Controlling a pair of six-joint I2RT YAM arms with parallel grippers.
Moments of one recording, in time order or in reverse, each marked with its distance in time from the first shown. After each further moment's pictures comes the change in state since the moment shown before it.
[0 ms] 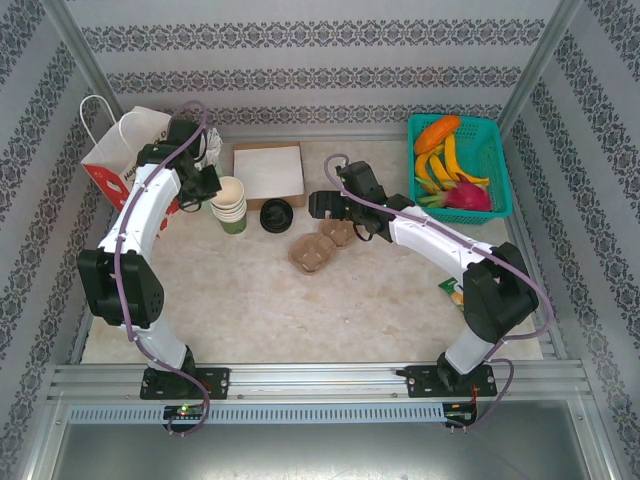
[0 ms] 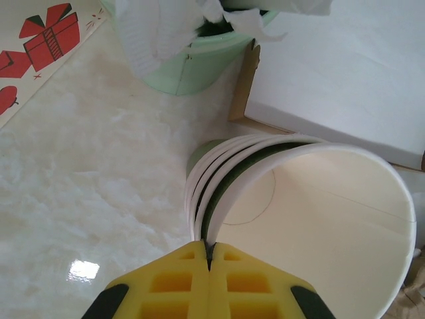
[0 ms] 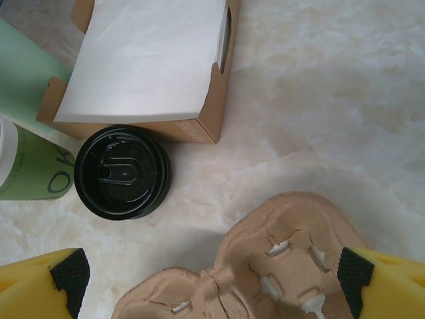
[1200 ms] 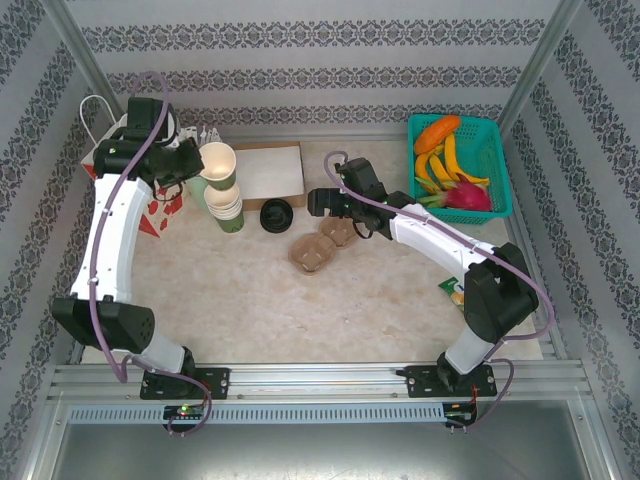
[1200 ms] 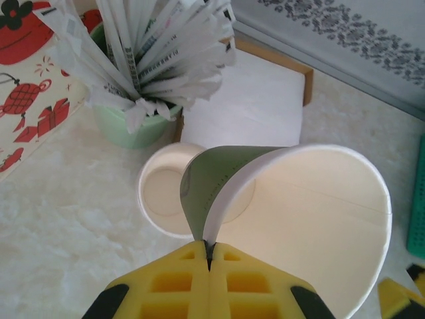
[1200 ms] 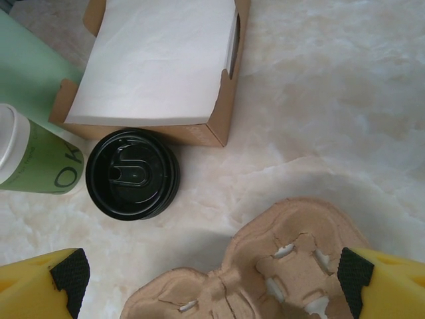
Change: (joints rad) left arm 0.028 -0.182 0.185 -0.084 0.102 0.031; right arm 0.000 0.000 0.028 -0.024 -0.024 -0.009
